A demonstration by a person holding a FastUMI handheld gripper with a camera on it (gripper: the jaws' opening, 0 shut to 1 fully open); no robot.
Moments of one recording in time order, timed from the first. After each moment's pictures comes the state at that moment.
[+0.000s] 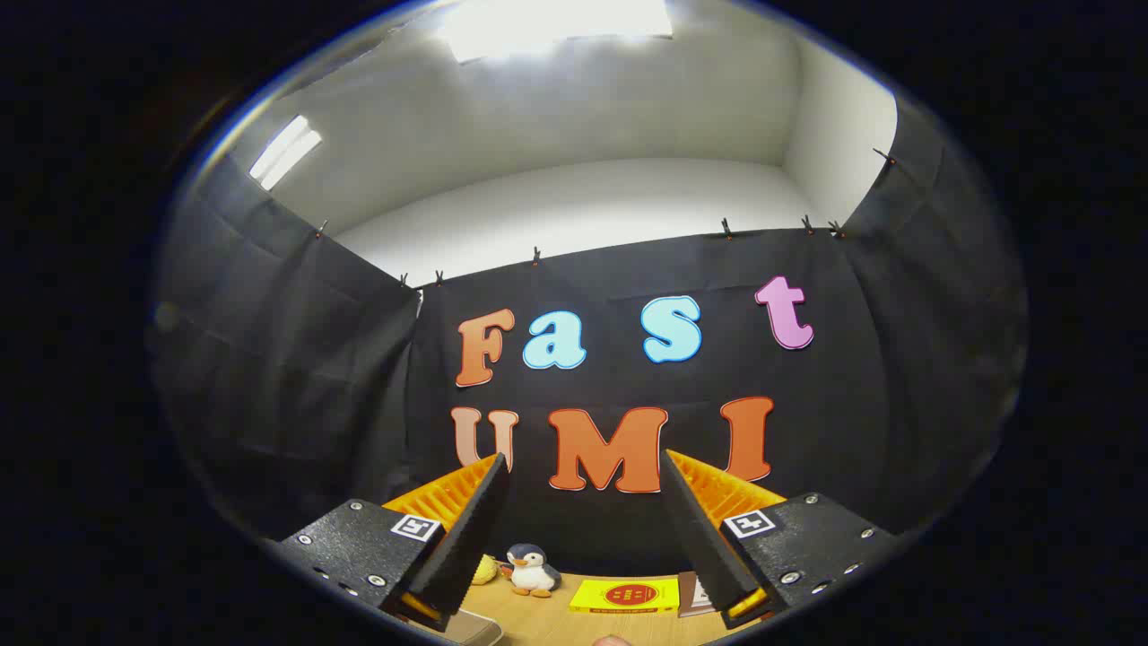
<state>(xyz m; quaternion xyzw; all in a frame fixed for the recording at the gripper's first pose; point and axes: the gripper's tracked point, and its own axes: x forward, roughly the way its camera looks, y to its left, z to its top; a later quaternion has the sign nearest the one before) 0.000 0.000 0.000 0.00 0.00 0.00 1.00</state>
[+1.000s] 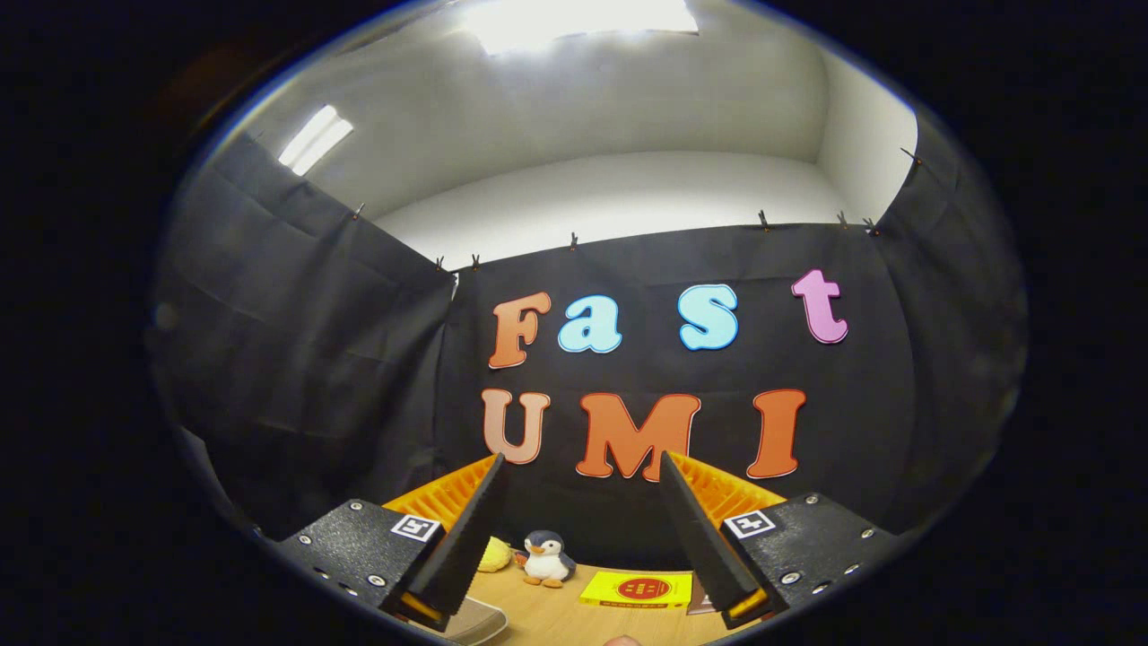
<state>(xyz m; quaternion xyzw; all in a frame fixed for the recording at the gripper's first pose) -0.005 0.026 -0.034 -0.03 0.02 0.05 1.00</state>
